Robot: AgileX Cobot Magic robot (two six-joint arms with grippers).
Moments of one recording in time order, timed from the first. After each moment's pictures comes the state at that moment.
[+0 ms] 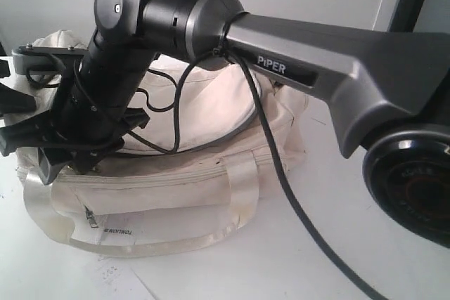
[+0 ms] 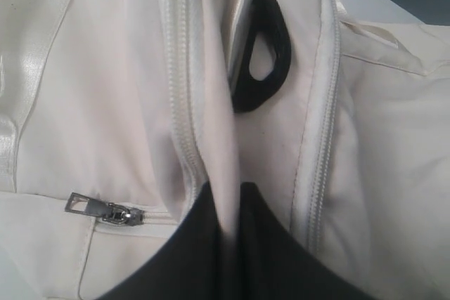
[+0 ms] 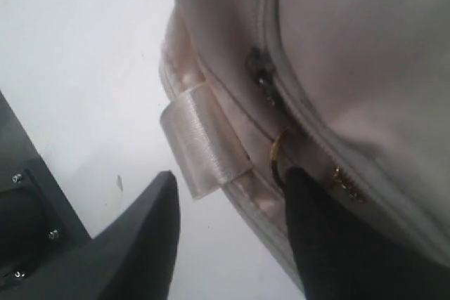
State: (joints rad) left arm 0.38 1.49 -0.84 -1.26 0.78 0.96; right arm 0.74 2.19 -2.04 0.47 1.11 -0.05
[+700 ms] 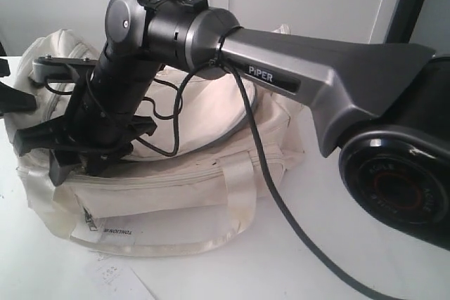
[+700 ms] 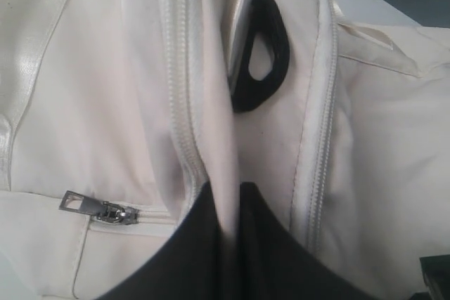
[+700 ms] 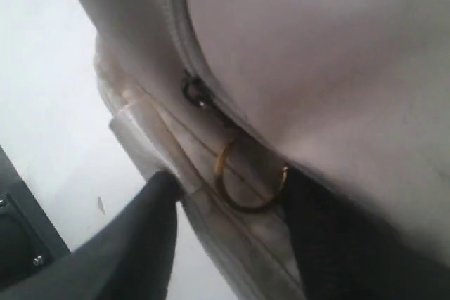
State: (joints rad) left arm 0.38 1.49 -0.84 -1.27 0.78 0.97; right arm 0.71 2.25 -2.06 0.48 1.09 -0.02
